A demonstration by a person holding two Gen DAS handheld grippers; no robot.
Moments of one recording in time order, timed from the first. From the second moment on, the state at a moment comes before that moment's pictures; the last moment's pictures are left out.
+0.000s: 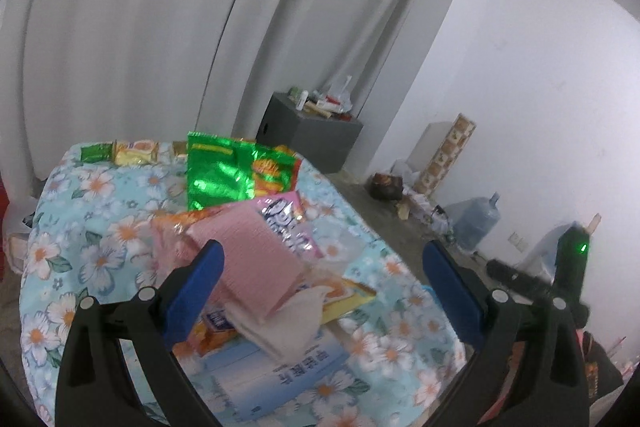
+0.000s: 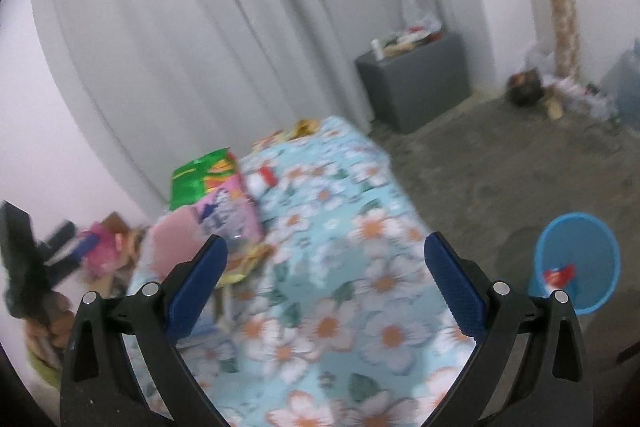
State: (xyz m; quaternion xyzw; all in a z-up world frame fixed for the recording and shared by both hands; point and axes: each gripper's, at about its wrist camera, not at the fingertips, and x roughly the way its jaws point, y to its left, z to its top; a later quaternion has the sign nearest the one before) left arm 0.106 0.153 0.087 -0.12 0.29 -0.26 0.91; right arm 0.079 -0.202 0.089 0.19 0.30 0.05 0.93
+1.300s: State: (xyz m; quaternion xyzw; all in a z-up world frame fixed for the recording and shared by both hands) left arm 0.191 0.184 0.005 -0.26 0.39 -0.20 0.86; right arm 0.165 -0.156 0.039 0.26 0.39 0.18 0.87
